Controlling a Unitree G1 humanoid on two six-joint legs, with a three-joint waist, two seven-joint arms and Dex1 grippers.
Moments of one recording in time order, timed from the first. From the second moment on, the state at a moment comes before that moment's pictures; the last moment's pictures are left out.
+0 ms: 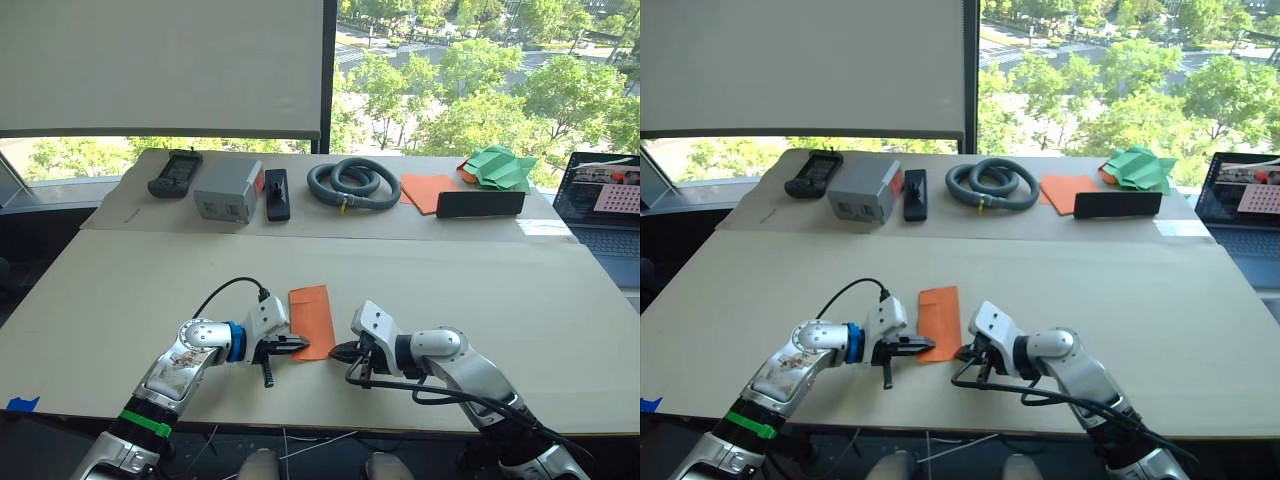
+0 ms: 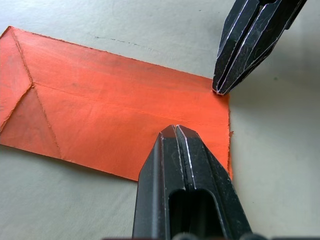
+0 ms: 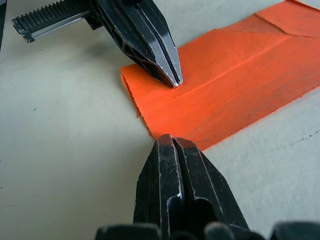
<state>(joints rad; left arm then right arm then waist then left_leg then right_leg) -0.28 0.54 -0.28 0.02 -0.18 0.34 -1.02 -0.26 -0.46 0.38 -0.19 0.11 0.60 0.92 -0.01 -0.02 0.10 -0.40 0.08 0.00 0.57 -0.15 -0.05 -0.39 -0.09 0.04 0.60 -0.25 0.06</state>
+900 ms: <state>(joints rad) -0.32 0.59 -0.16 -0.01 -0.27 0.44 -1.00 -0.18 -0.45 0.16 -0.36 0.42 0.62 0.86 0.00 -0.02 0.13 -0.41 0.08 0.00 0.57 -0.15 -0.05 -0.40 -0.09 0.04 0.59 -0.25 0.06</state>
